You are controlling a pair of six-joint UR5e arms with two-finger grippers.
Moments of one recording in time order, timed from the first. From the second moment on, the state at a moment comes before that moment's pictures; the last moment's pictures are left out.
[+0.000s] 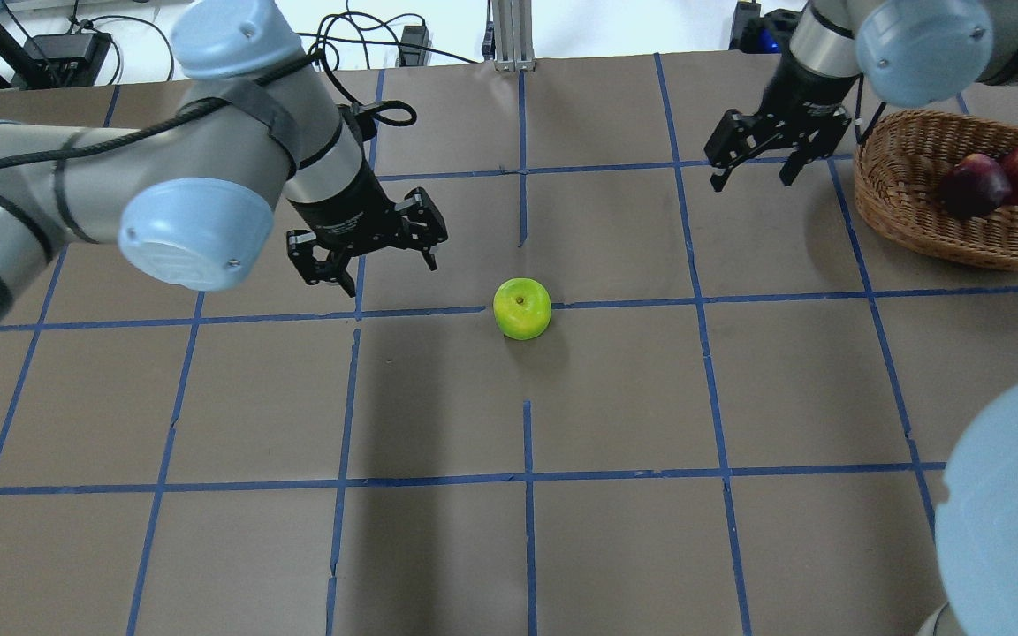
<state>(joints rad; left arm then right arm) -1.69 -1.67 -1.72 -1.38 1.46 -0.34 1.51 -1.18 1.46 -1.72 -1.43 -0.23</state>
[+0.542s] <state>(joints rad) -1.66 -1.53 -1.68 -1.35 1.55 -0.25 1.85 -1.14 1.57 -1.98 -1.47 0.29</state>
